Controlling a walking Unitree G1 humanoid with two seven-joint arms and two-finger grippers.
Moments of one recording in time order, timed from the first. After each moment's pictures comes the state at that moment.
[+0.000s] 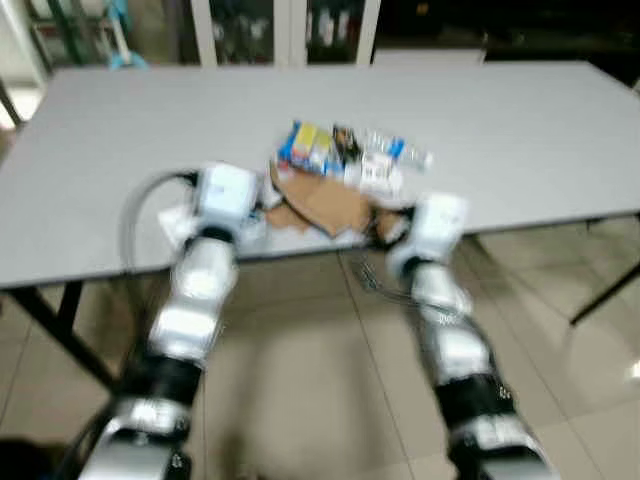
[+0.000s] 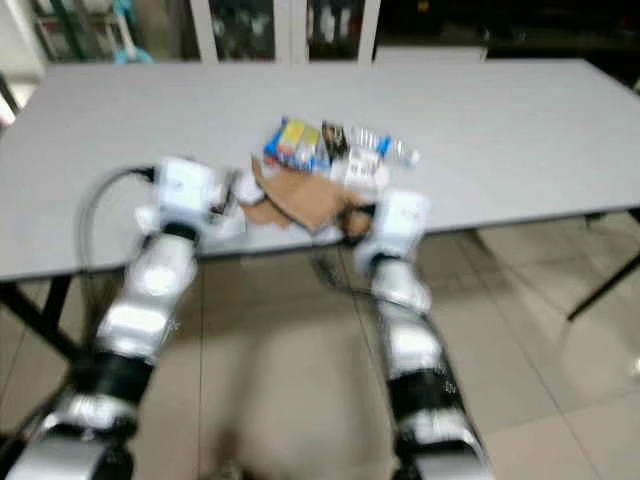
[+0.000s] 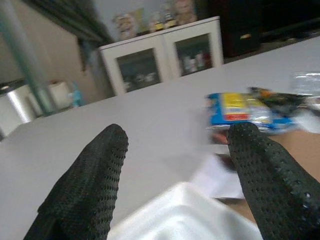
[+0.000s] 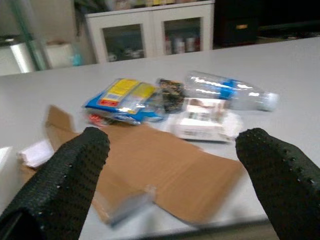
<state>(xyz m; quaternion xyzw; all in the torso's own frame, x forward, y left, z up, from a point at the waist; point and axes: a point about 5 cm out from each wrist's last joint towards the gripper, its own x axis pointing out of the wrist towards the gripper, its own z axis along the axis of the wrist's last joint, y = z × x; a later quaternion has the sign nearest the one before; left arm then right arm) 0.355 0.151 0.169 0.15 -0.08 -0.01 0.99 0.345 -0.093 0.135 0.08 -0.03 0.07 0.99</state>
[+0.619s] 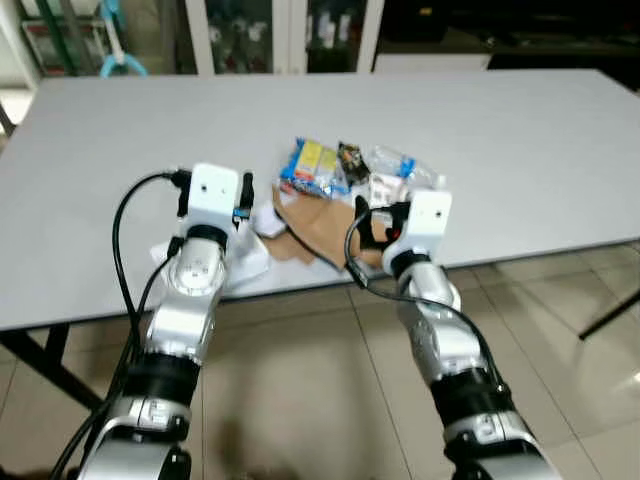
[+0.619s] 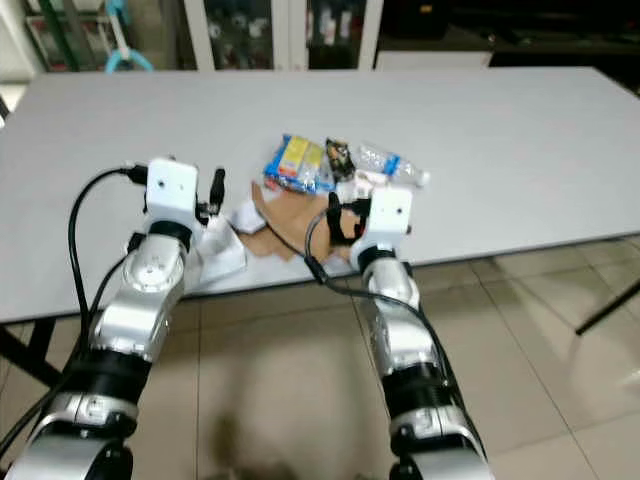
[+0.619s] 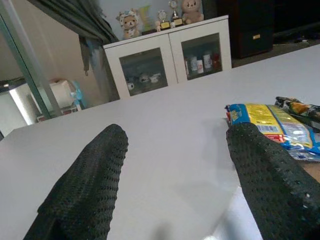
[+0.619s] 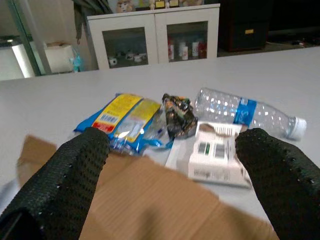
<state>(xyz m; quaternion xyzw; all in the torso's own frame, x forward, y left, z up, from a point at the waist) 0.355 0.152 0.169 0.14 -0.08 0.00 0.99 0.348 -0.094 0.139 0.08 -0.04 0.07 0.99</state>
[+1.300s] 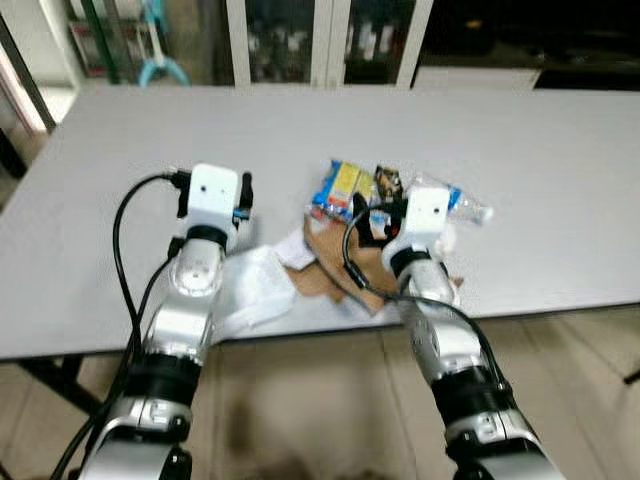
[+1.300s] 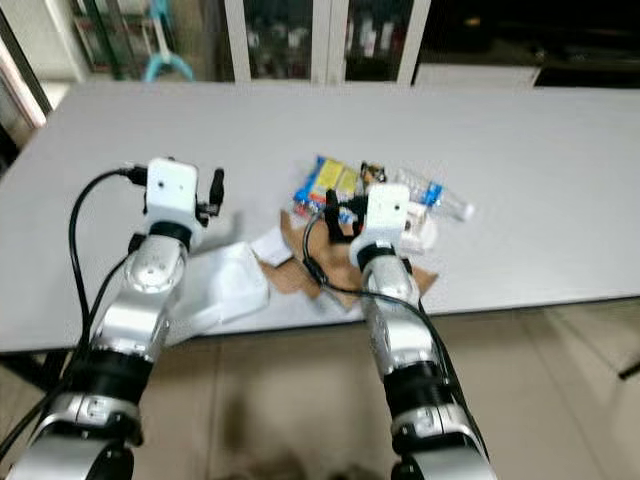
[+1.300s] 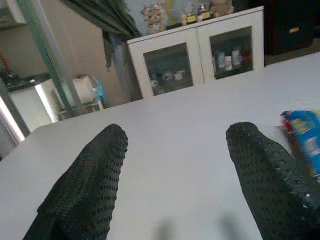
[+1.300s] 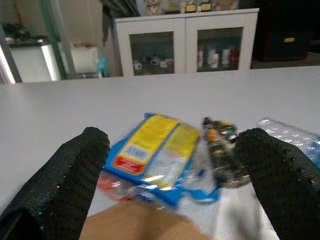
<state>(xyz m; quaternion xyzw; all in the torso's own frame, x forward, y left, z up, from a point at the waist) 0.355 0.151 0.167 0.14 -0.08 0.00 0.99 0.348 -0.093 0.141 0.06 -0.04 0.08 0.99</state>
